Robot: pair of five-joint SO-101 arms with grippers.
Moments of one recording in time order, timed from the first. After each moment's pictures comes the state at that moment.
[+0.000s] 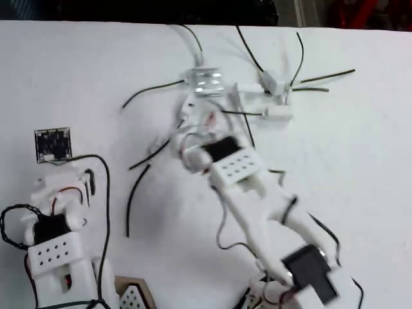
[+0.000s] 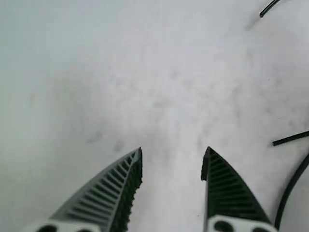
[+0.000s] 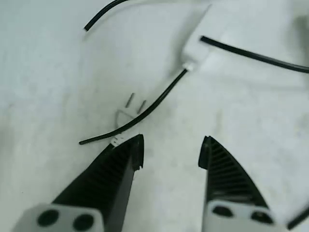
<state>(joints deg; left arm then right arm) -28.0 -63.0 78.2 41.8 -14.2 -34.6 -7.7 26.6 42.0 -18.9</state>
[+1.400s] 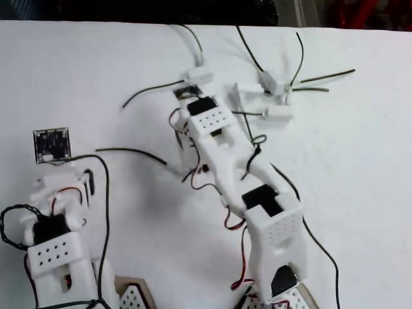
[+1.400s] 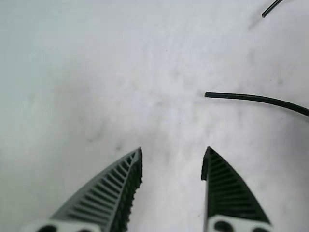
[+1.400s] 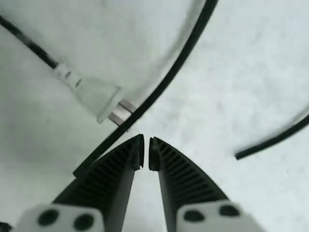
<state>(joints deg) -28.4 -63.0 78.2 41.8 -13.9 -29.7 27.6 -11.3 87.5 -4.8</state>
